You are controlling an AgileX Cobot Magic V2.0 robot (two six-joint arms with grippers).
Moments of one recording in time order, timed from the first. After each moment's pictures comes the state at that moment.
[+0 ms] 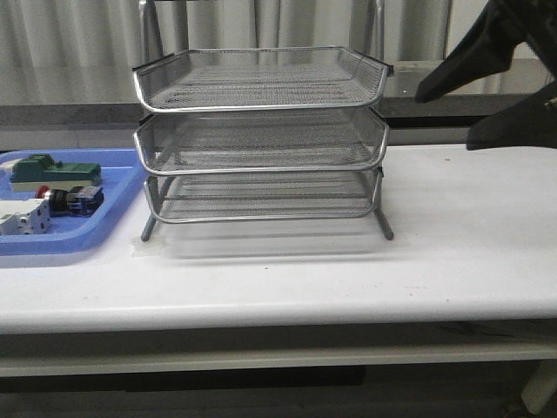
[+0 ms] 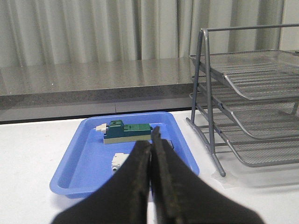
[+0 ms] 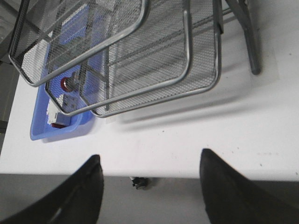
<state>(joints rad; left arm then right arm) -0.07 -0.01 0.00 0.10 0.03 -0.07 0.16 1.30 -0.66 1.46 0.43 -0.84</state>
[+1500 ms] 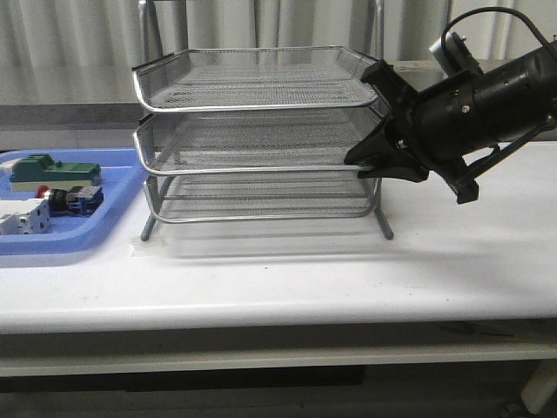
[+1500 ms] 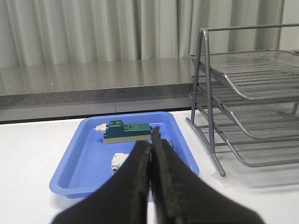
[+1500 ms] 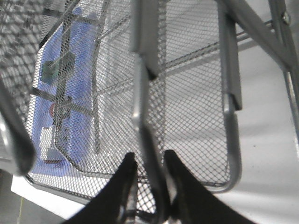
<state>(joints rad) -0.07 -0.01 0.00 0.10 0.03 -0.07 0.16 1.88 -1.00 1.80 0.56 -1.15</state>
